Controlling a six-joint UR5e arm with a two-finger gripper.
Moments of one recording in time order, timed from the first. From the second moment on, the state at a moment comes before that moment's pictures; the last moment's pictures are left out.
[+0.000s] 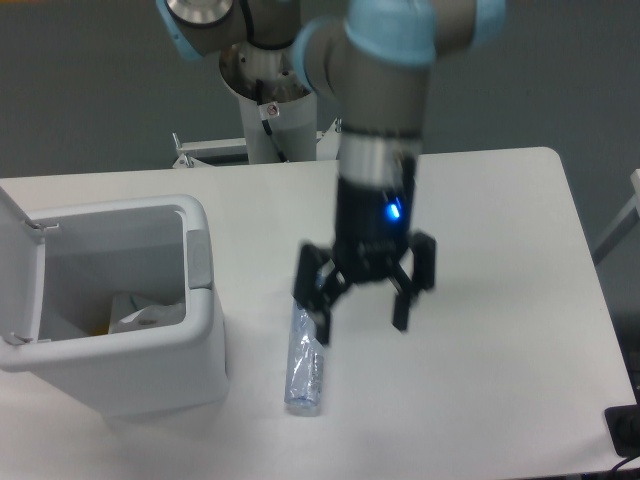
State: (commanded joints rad) arm 2.46 -1.97 -1.47 -0.79 1.23 0.15
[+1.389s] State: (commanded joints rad) arm 2.32 -2.15 -1.64 -0.76 1.39 0.40
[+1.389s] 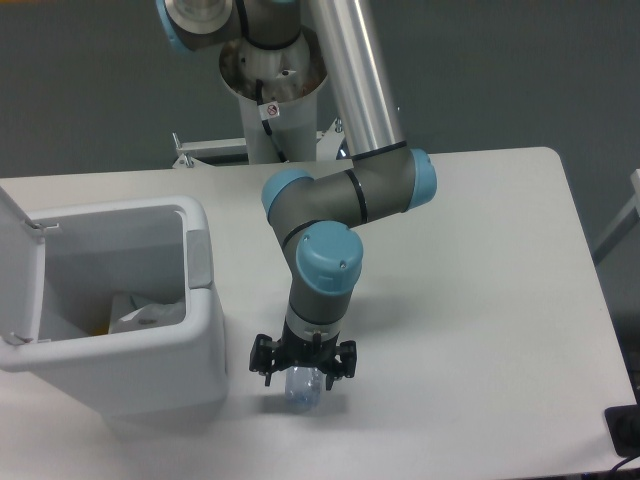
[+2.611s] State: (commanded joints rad) arm 2.33 -2.13 -1.57 -0.76 1.44 0.41
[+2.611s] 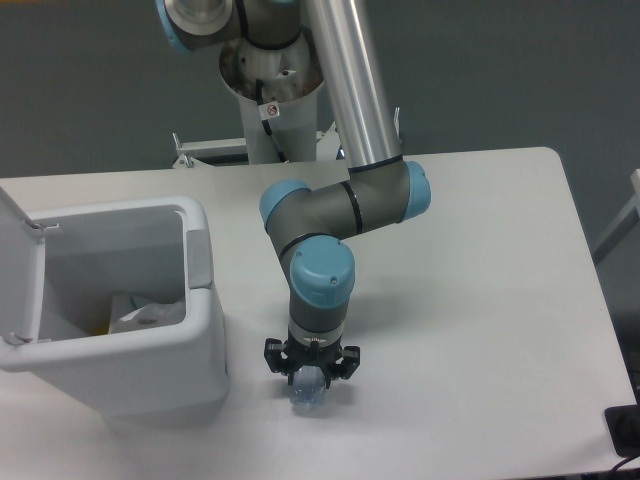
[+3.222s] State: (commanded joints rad) arm 2.46 -2.01 -1.27 -0.64 1.17 0.03
